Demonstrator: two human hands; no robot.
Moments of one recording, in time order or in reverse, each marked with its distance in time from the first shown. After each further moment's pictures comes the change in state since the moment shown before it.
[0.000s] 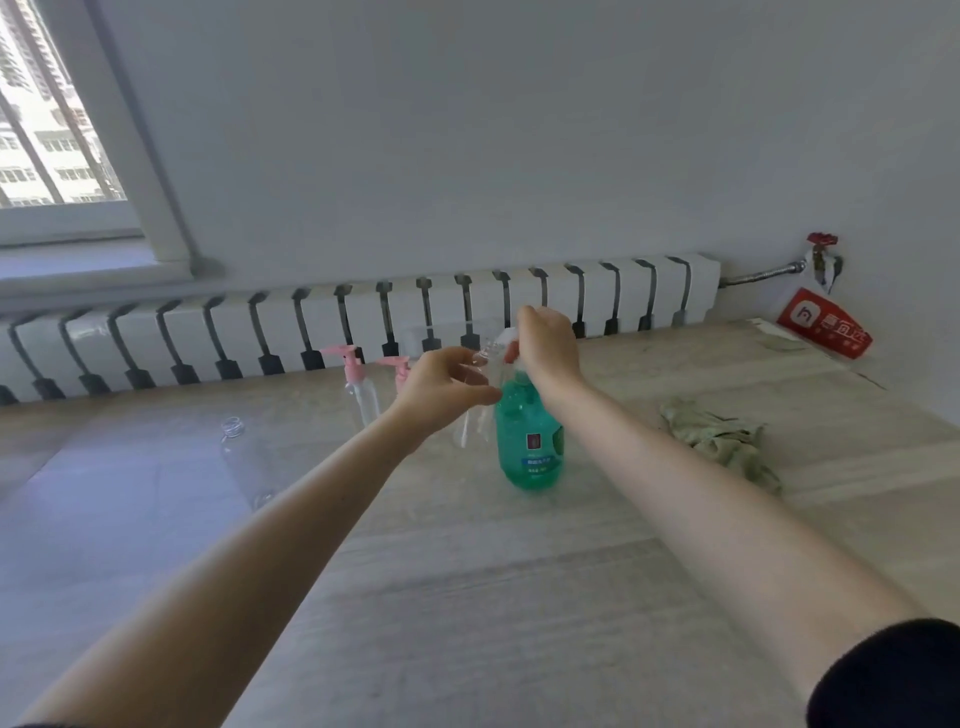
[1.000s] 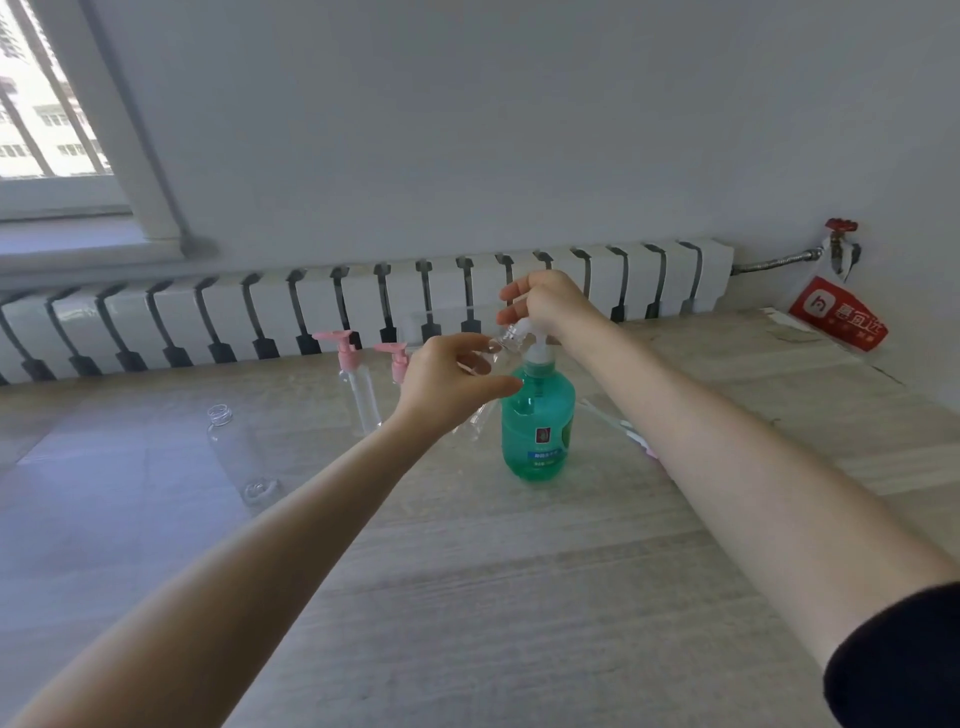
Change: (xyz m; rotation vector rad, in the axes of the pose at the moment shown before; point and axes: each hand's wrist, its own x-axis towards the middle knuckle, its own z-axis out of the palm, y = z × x) left_hand 0.000 0.002 0.012 0.108 0.152 0.108; right_hand 0.024 -0.029 -0.019 -0.167 -0.251 0.027
